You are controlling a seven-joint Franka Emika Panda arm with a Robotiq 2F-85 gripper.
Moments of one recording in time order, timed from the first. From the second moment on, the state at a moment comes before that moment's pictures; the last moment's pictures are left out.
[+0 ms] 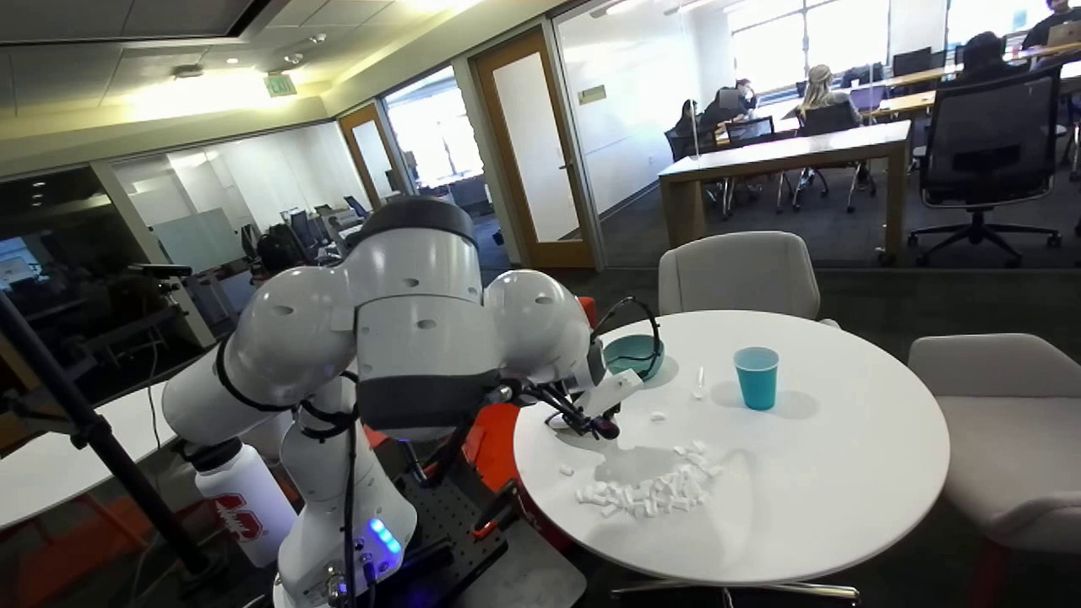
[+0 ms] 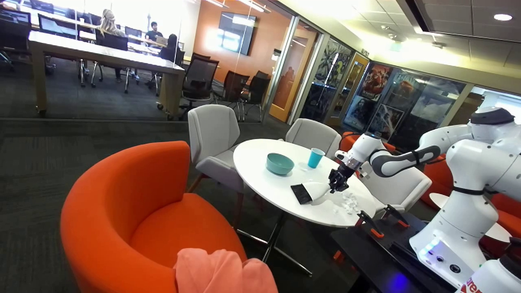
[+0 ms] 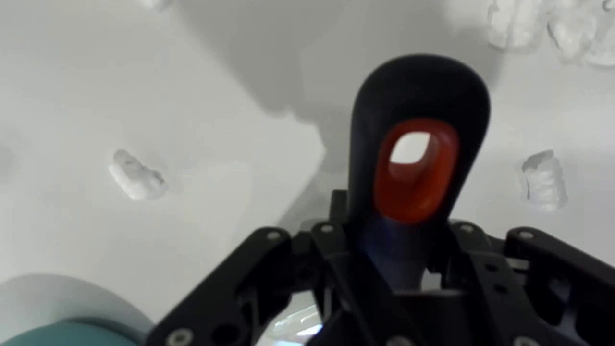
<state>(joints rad) 1.71 -1.16 -2.17 -2.32 -1.73 2.44 -0.46</state>
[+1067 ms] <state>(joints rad) 1.38 -1.14 -1.71 -2.51 -1.29 1.96 -0.59</state>
